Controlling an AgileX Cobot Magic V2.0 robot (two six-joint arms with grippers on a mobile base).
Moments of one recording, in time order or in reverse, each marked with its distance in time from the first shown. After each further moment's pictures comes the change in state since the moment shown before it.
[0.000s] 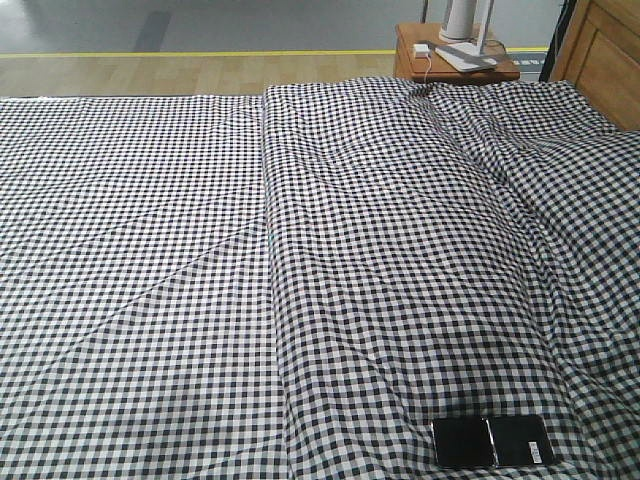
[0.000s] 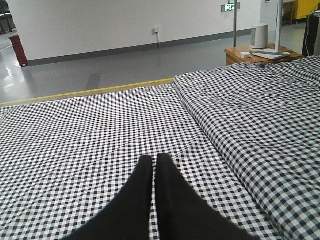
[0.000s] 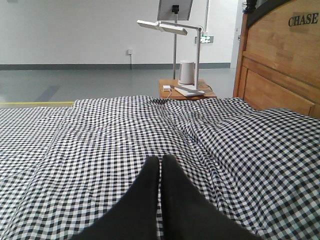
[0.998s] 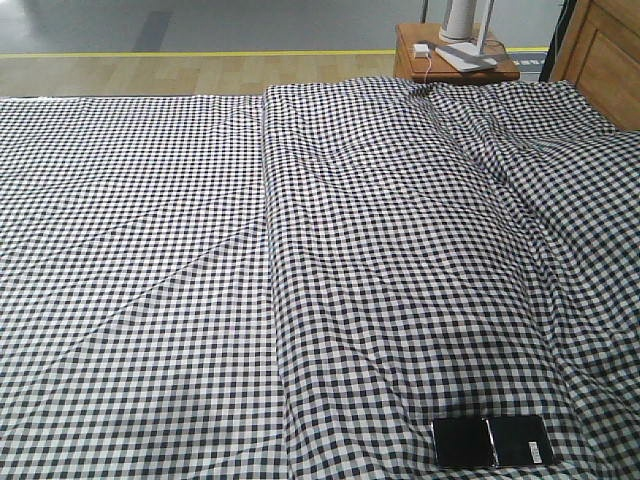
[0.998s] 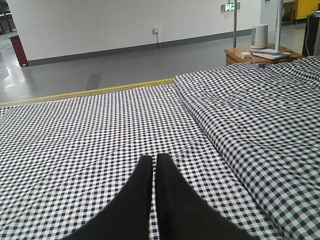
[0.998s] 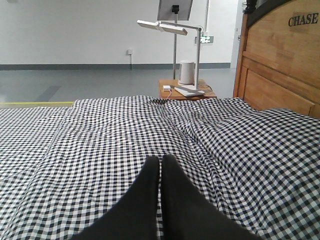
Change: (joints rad) left arm 0.000 0.000 0.000 0.000 0.000 0.000; right arm 0.000 0.000 0.000 0.000 0.000 0.000
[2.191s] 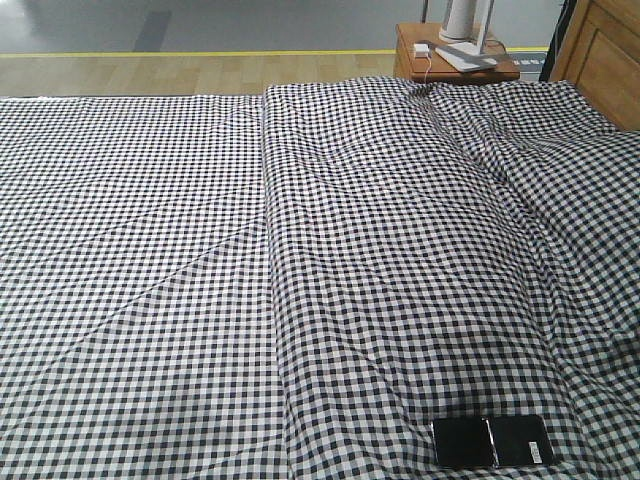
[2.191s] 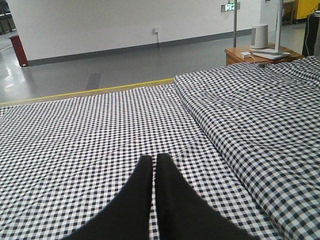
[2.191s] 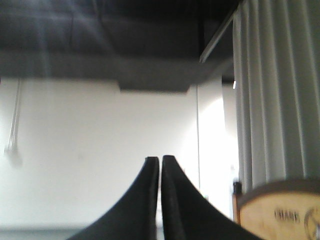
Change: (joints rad) left arm 0.000 0.000 0.000 0.000 0.000 0.000; right arm 0.000 0.250 -0.580 0.000 -0.198 -0.001
